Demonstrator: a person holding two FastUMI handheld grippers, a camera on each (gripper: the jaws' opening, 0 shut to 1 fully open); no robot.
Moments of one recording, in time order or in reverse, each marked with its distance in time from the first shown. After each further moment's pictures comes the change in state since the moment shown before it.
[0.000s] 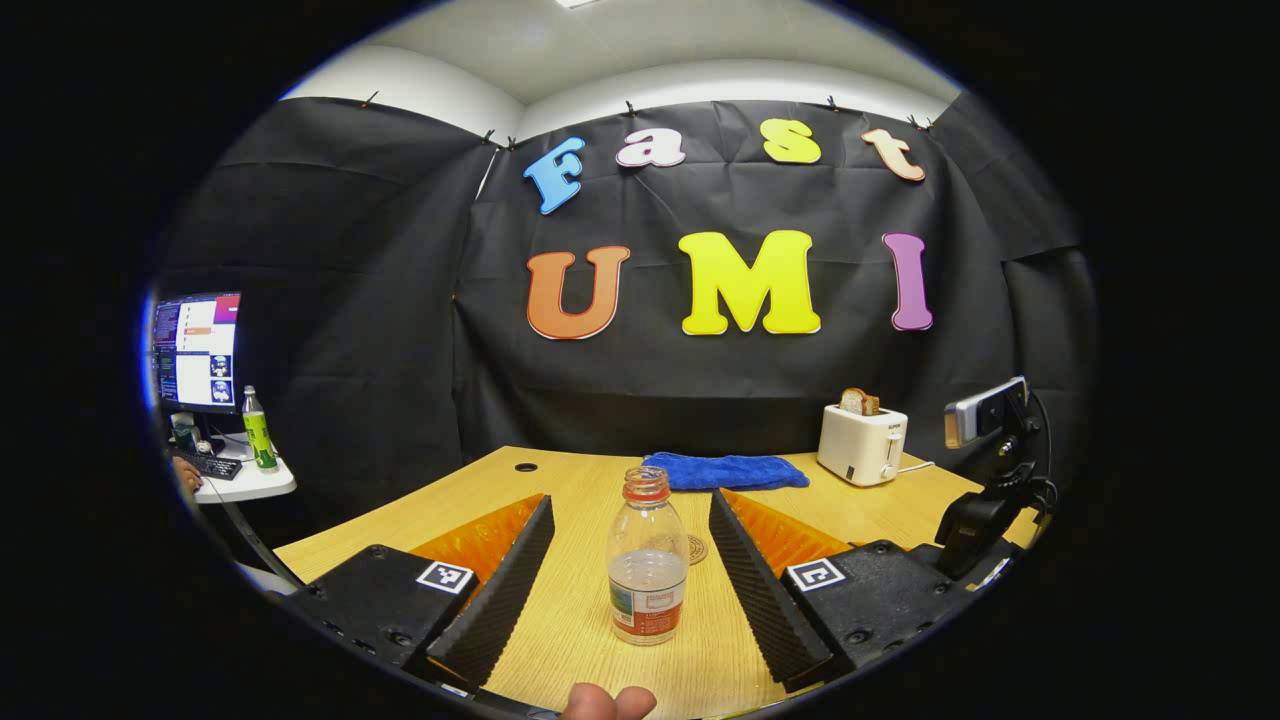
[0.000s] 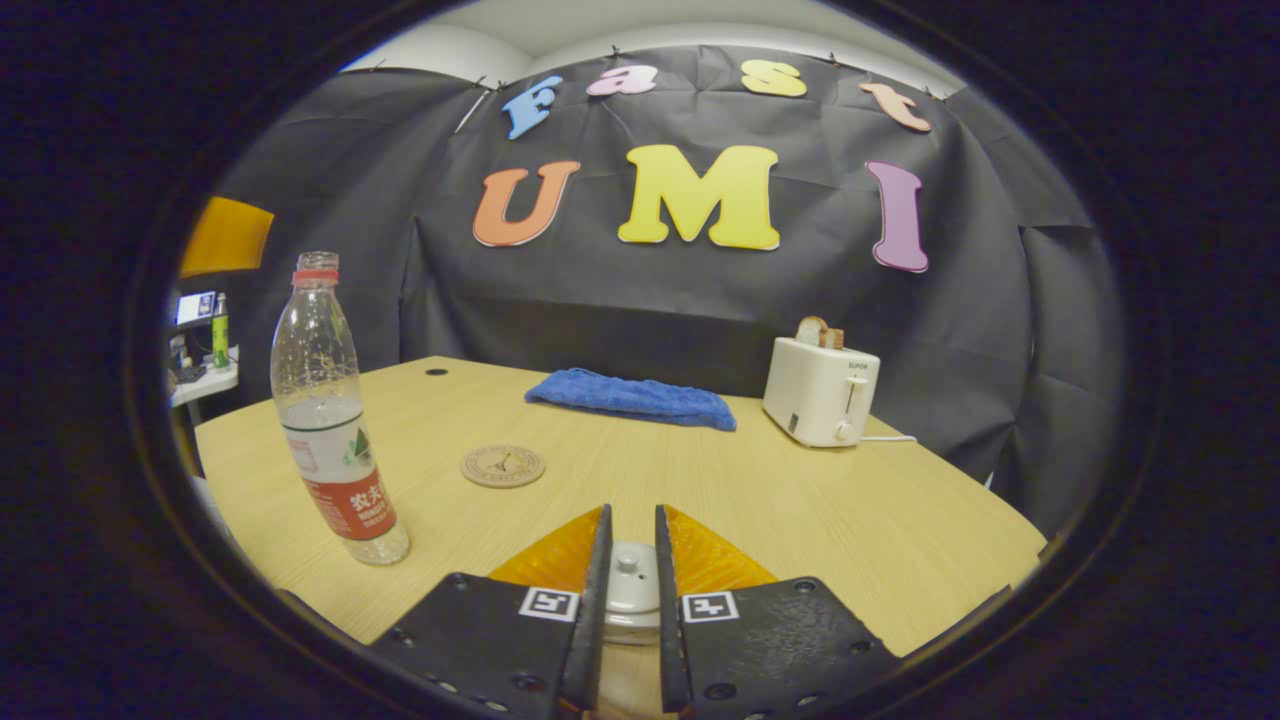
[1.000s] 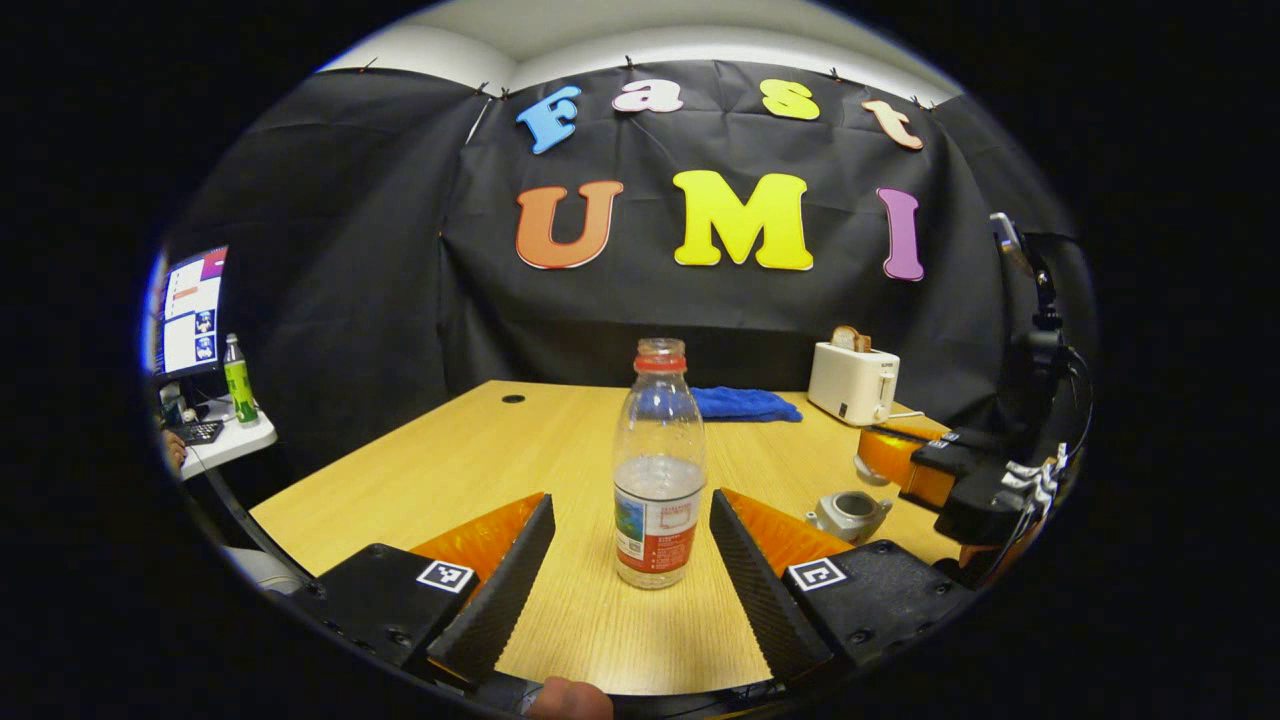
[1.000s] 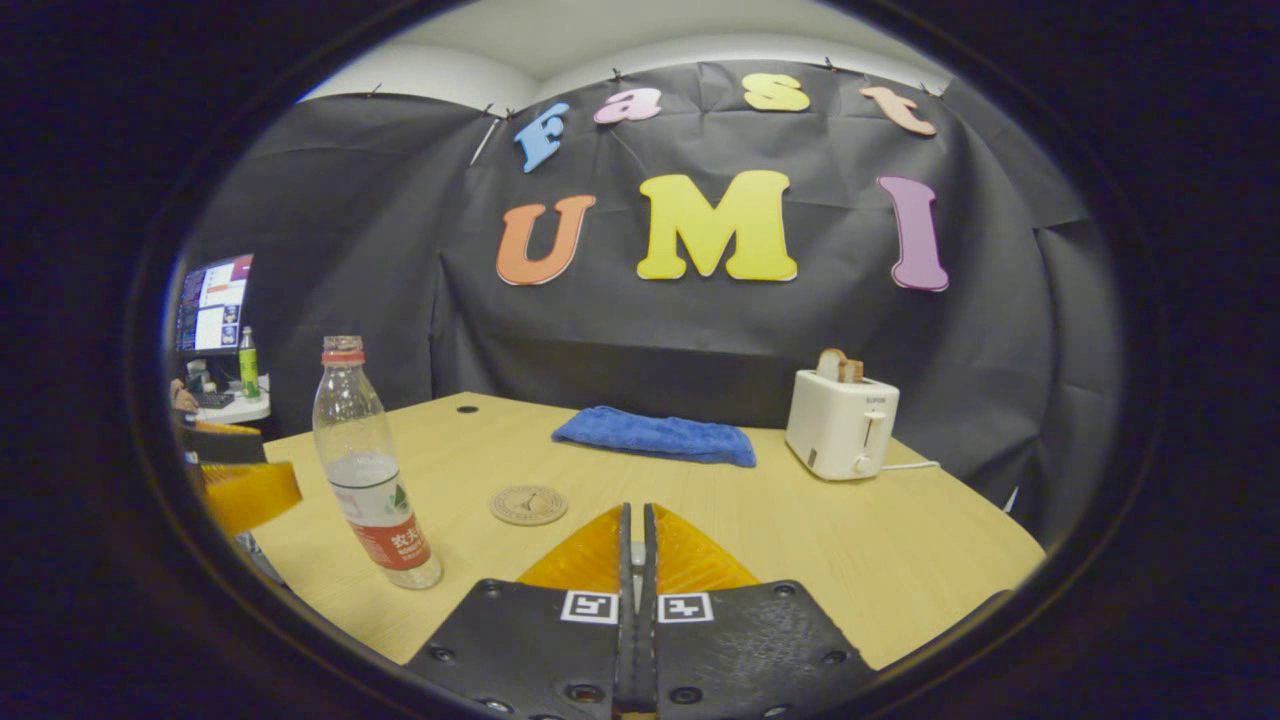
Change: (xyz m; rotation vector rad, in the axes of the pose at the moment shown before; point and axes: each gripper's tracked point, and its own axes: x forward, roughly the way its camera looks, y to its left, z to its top) left arm -0.006 -0.003 -0.094 -0.033 0.205 -0.096; right arm -0.021 -0.013 0.051 0.017 -0.100 0.101
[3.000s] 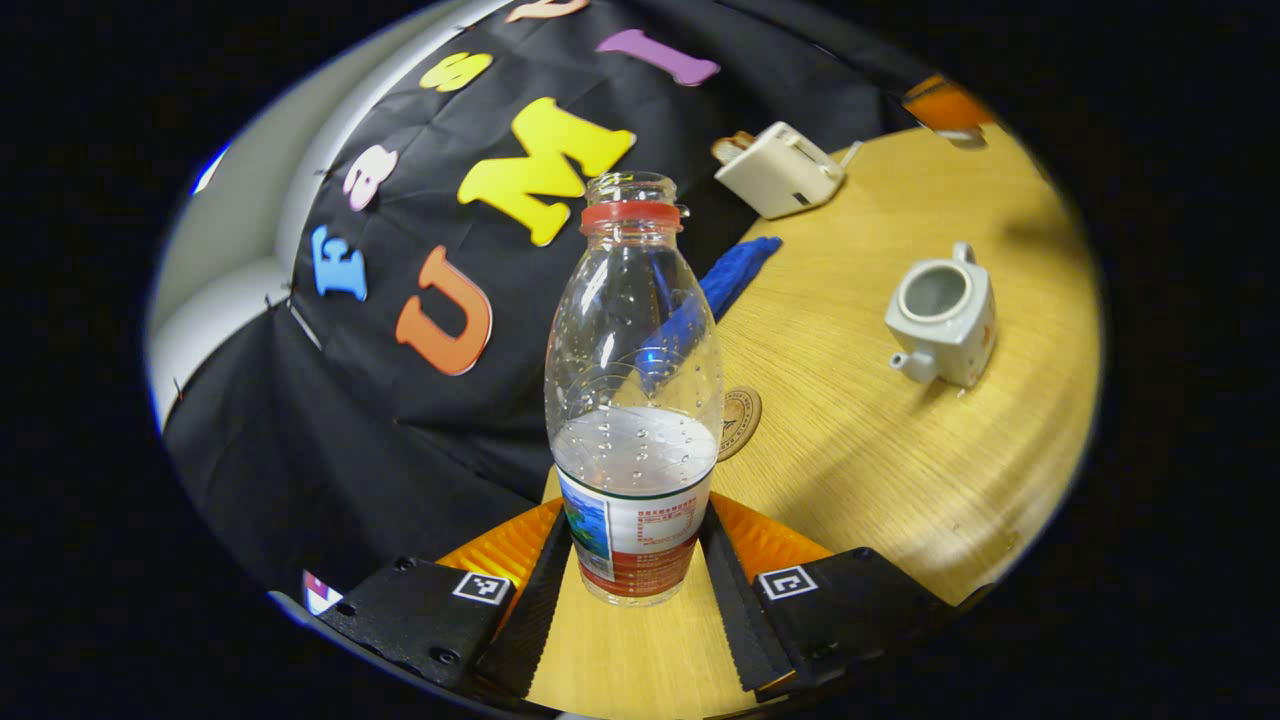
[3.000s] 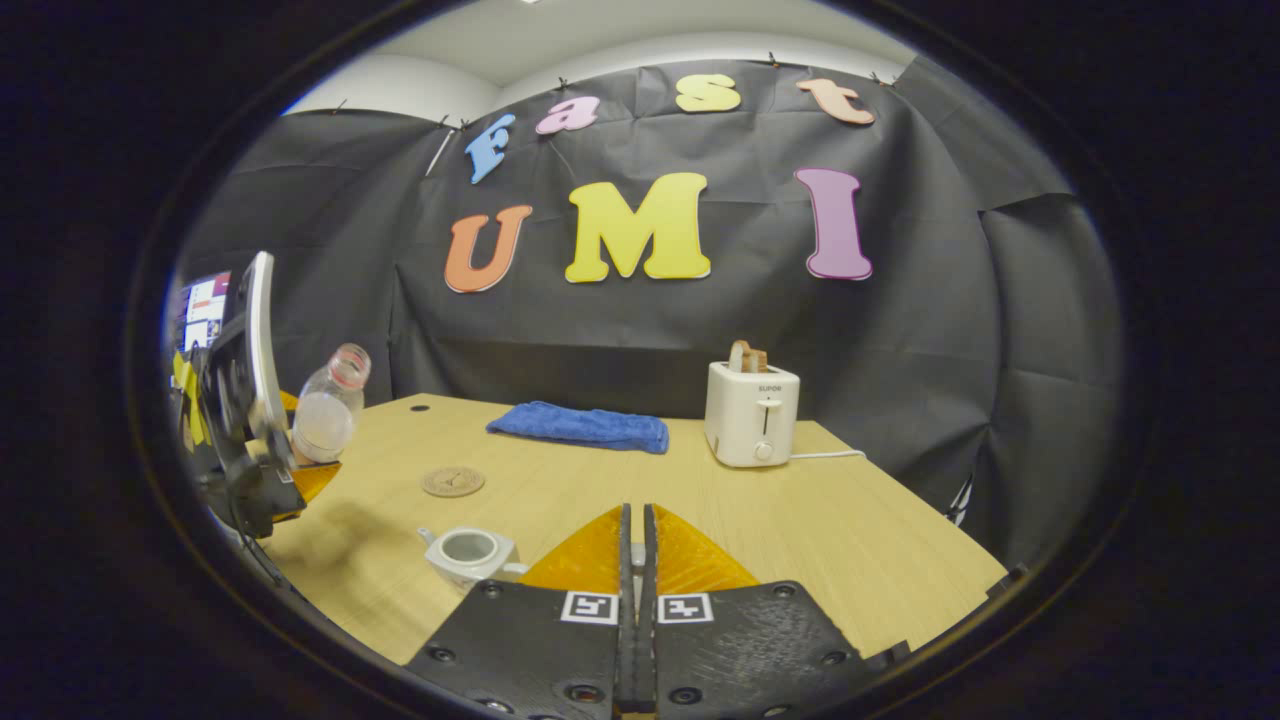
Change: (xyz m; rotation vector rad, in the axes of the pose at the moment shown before) left arm 0.066 0.001 0.012 1.081 0.103 0.151; right arm -0.055 -0.116 -0.024 0.054 0.020 -0.085
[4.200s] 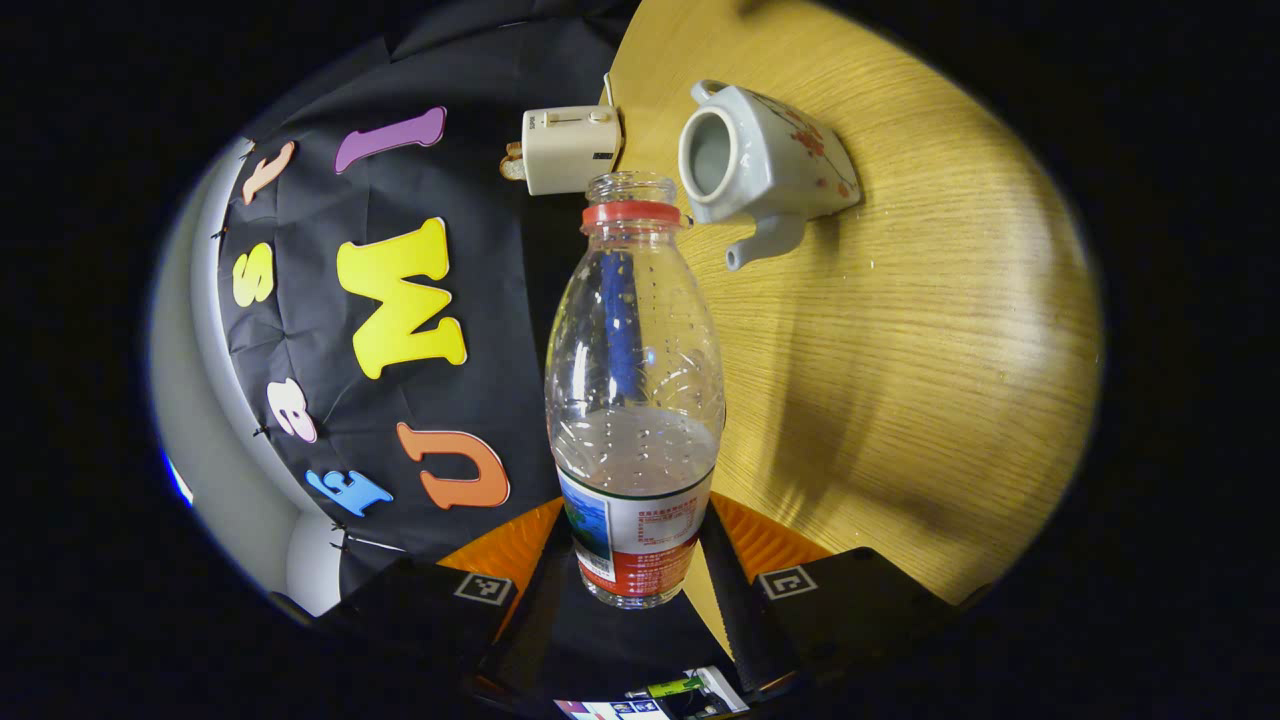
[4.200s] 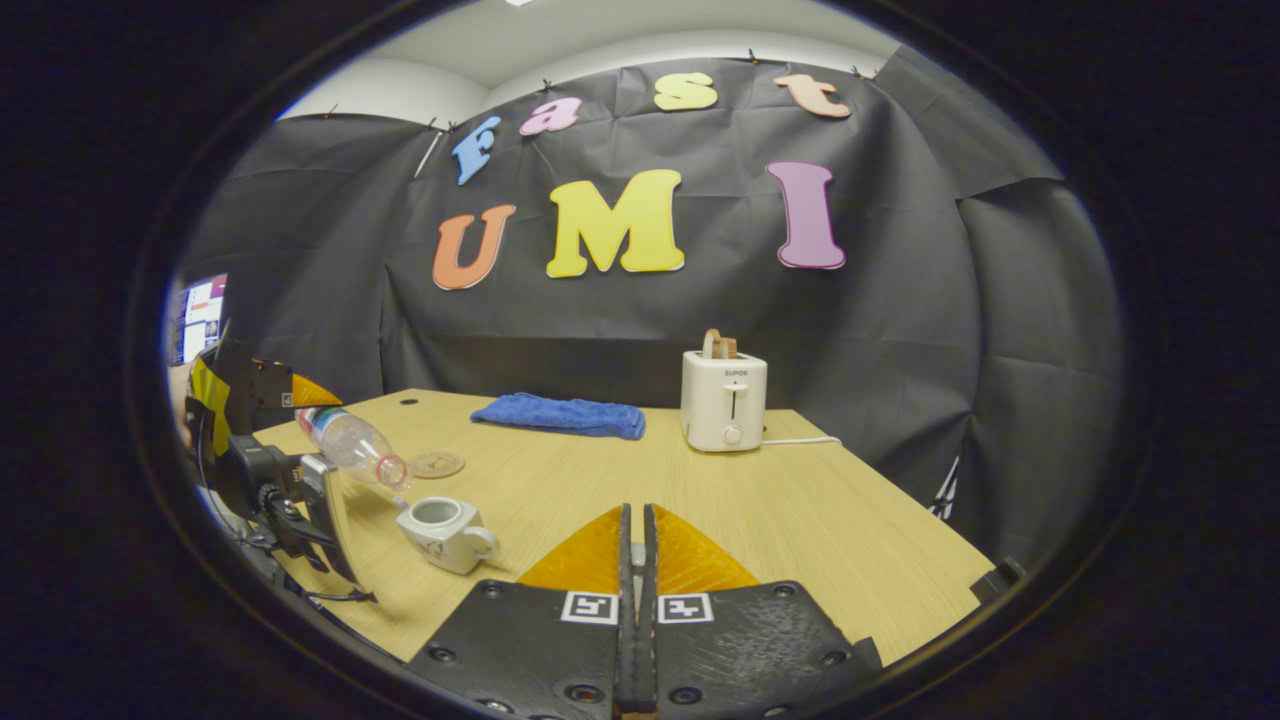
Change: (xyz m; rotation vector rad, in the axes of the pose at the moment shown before) left arm -0.004 -0.024 0.005 0.670 -0.007 -0.005; right arm -0.017 -0.036 -0.017 0.011 0.003 -0.025
